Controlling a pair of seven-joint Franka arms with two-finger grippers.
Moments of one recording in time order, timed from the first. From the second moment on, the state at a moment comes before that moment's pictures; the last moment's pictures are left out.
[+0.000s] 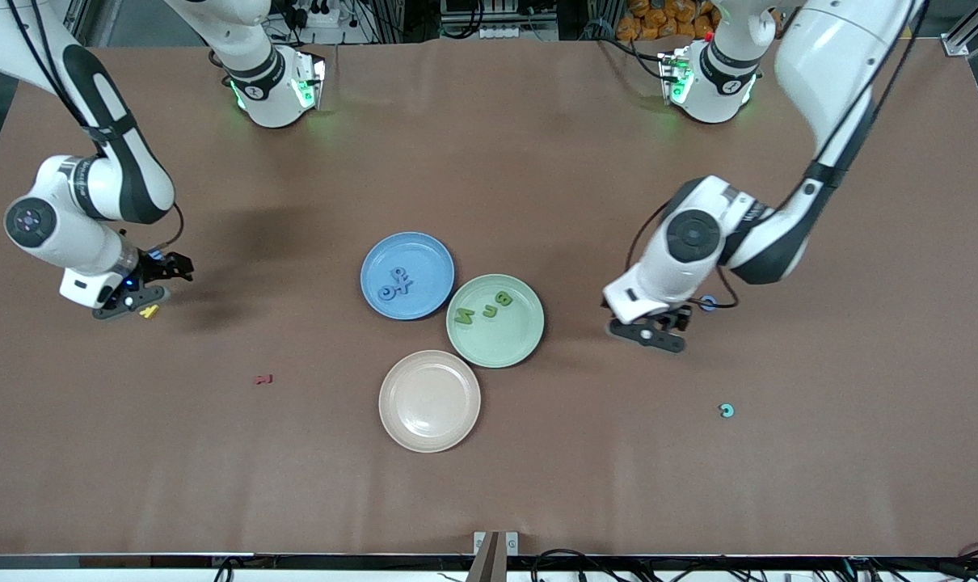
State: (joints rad) left arm 0.09 0.51 -0.54 -1.89 0.41 2.31 -0.33; right arm -0.46 0.29 0.16 -2.31 -0.25 2.55 -0.52
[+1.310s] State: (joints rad) left arm 0.43 0.57 -0.66 -2.12 0.48 2.51 -0.22; right arm -0.71 0.29 0.16 -2.50 -0.26 2.73 -0.86
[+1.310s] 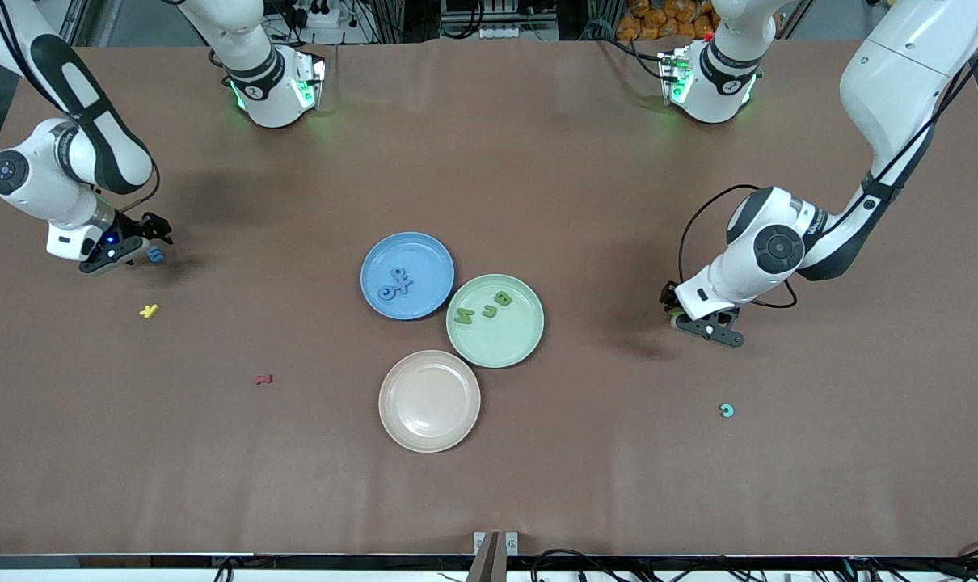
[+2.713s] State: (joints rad) left arm 0.42 0.60 -0.67 -2.12 0.59 2.51 -0.28; right arm -0.70 0.29 0.19 -2.48 -0.26 2.77 -0.87
